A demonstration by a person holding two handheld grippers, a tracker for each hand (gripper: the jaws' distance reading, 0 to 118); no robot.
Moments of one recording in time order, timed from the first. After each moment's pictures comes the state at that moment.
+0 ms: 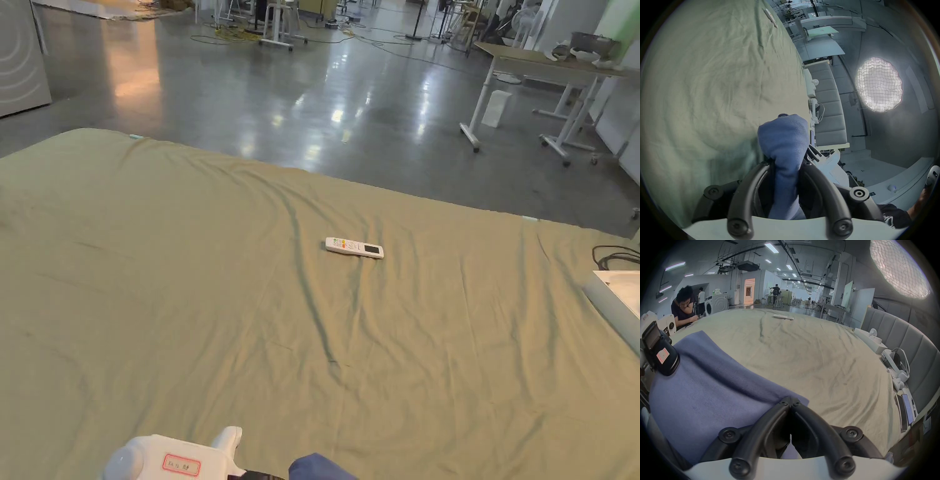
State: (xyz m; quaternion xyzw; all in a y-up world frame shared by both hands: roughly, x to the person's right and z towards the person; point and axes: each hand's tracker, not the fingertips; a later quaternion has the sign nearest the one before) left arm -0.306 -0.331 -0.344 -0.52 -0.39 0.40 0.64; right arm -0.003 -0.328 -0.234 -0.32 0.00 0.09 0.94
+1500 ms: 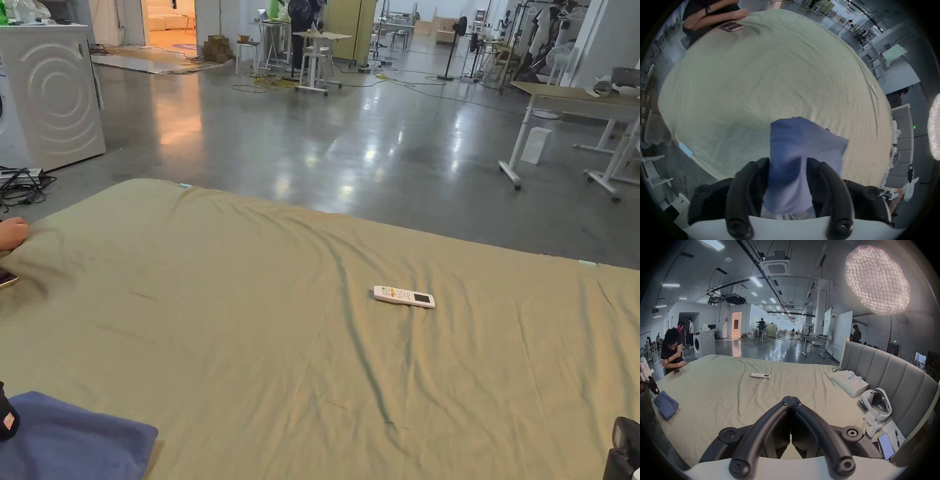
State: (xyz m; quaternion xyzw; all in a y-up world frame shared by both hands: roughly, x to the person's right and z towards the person) left arm -0.695 -0.208 -0.408 -0.60 0.04 0.23 0.77; right arm 0.060 -0.141 -0.306 -0.14 -0.07 0.05 0.99
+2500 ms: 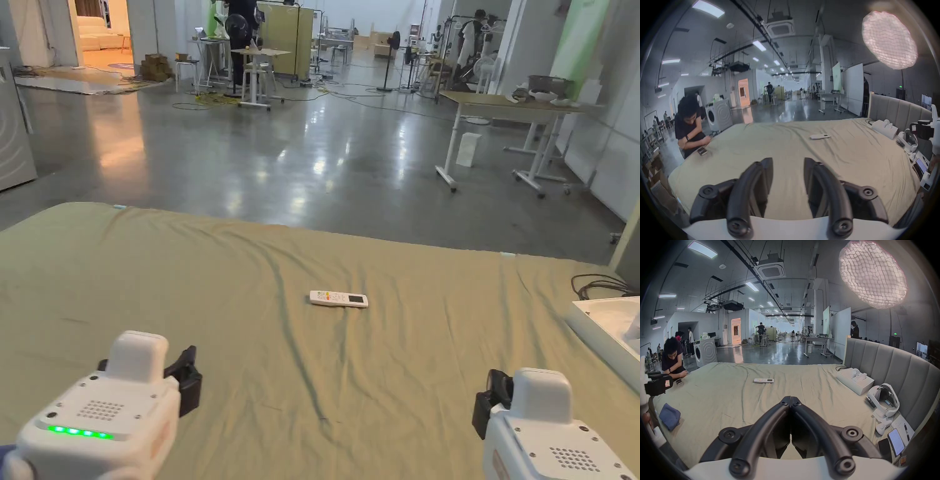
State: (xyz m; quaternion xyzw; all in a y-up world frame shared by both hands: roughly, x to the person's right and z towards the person) left arm -0.318 -0.155 -0.353 -0.14 -0.02 -0.02 0.99; right arm 0.060 -0.144 -0.327 -0.13 -0.06 0.02 0.99
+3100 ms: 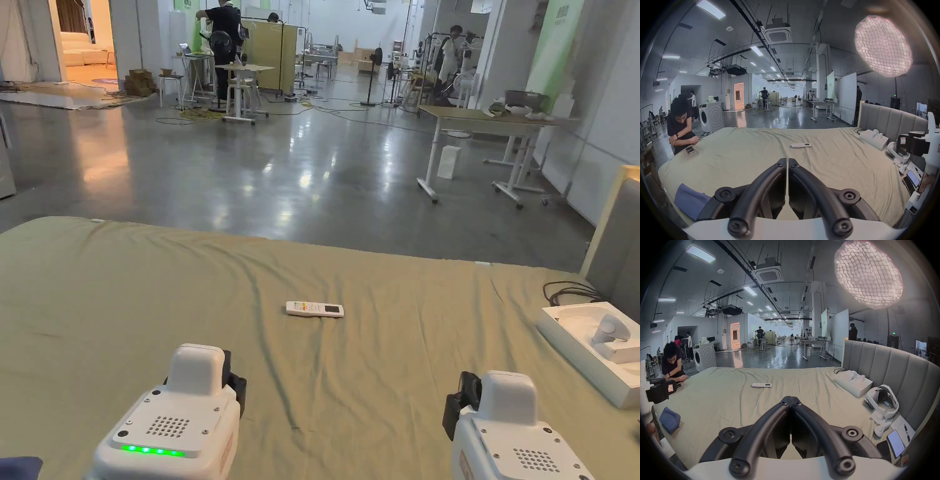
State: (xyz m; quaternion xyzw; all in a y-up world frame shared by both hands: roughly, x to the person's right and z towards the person) left arm -0.234 -0.153 -0.347 -0.12 -0.04 0.01 0.99; right arm 0.077 -0.141 -0.319 -0.11 -0.07 0.00 0.99
